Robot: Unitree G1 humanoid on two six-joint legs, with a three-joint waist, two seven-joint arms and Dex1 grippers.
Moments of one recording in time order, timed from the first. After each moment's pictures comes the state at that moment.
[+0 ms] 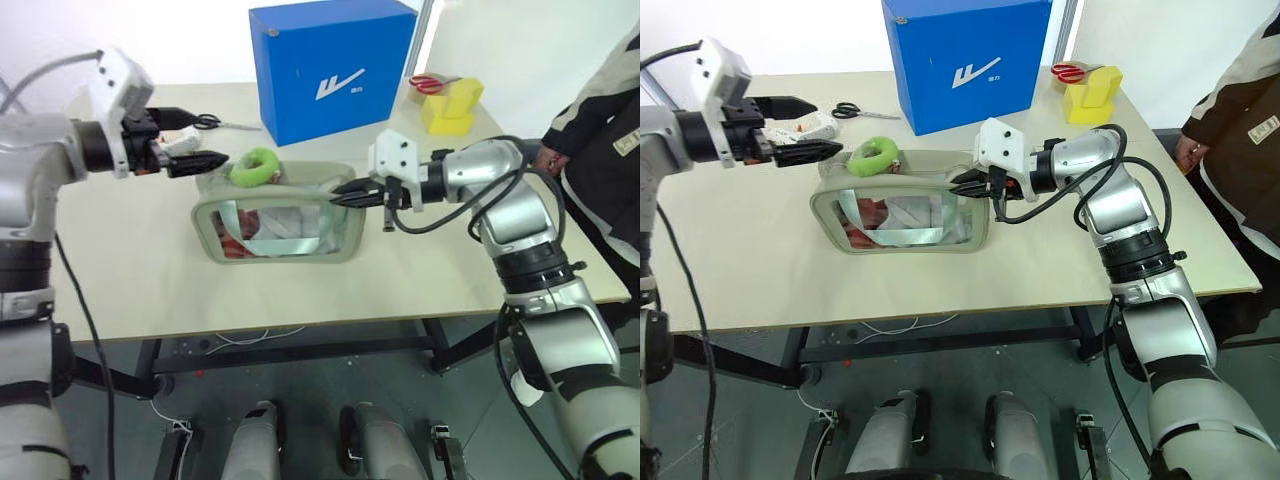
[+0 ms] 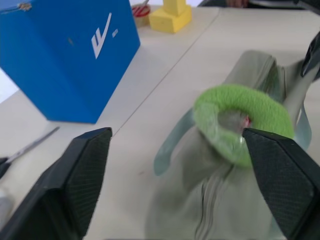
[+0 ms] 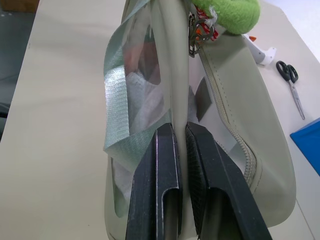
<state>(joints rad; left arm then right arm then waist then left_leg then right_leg) -0.91 0.97 0.06 0.19 -0.38 0.61 -1.11 -1.00 -0.54 0.23 0.27 0.12 0.21 1.24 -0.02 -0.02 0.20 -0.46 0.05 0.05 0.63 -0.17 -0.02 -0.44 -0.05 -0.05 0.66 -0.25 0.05</state>
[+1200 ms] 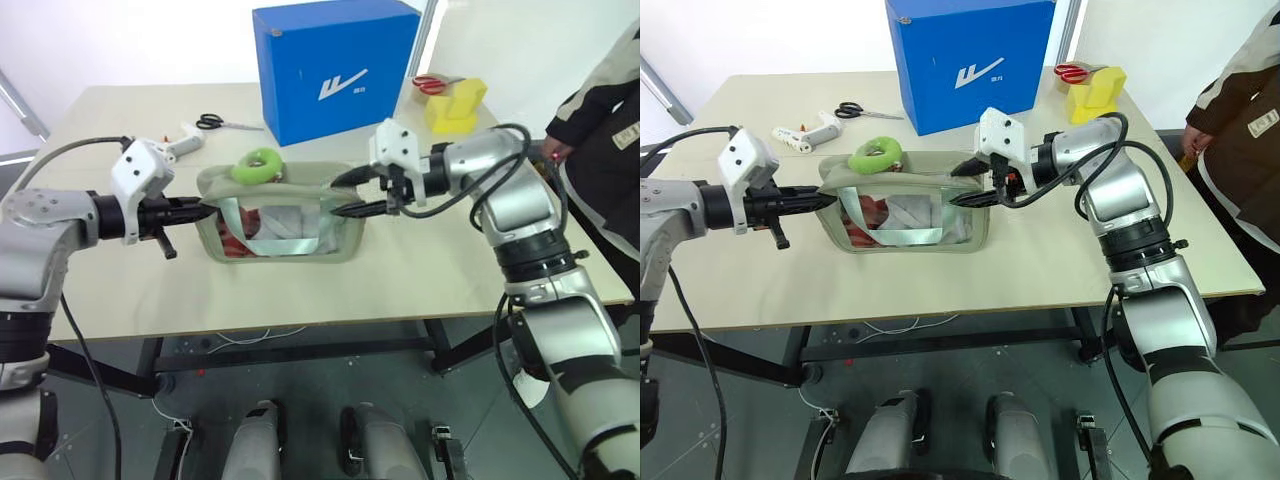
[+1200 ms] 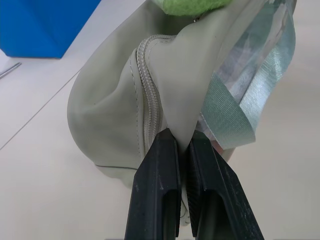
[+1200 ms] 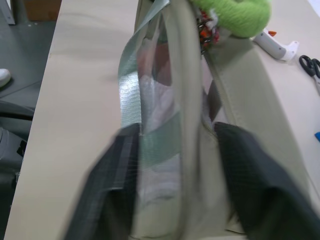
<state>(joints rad) -0.59 0.94 0.07 -0.02 -0.38 0.58 -1.05 -1.09 -0.55 0.23 0.33 0.14 0.31 1.34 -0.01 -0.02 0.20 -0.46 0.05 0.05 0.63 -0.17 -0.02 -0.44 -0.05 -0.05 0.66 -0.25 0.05</state>
